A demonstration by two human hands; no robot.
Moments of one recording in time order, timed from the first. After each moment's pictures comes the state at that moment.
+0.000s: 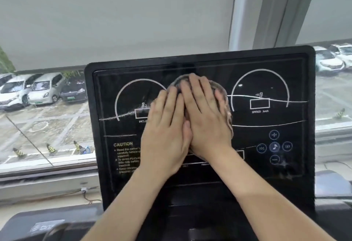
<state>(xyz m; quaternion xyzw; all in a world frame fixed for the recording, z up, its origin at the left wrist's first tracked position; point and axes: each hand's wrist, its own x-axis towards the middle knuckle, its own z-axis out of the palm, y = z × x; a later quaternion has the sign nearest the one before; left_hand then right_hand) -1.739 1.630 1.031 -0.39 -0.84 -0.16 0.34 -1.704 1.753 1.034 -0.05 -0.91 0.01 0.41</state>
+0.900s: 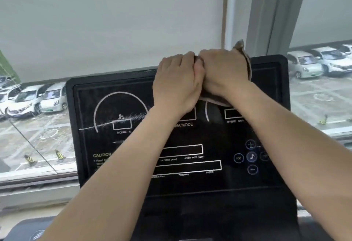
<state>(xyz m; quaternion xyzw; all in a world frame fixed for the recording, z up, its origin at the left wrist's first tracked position) -1.756 1.740 1.135 -0.35 -0.85 -0.19 0.35 -1.716 1.857 1.155 -0.10 -0.93 -0.08 0.33</state>
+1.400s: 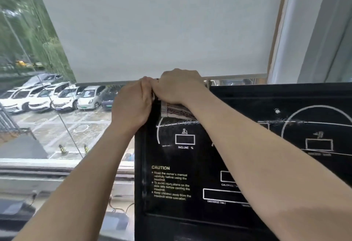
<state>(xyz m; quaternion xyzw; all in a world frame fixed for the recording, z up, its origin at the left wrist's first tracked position) -1.843 1.543 1.142 -0.21 -0.89 -0.21 0.36 -1.824 1.673 1.188 0.04 -0.98 0.06 0.20</state>
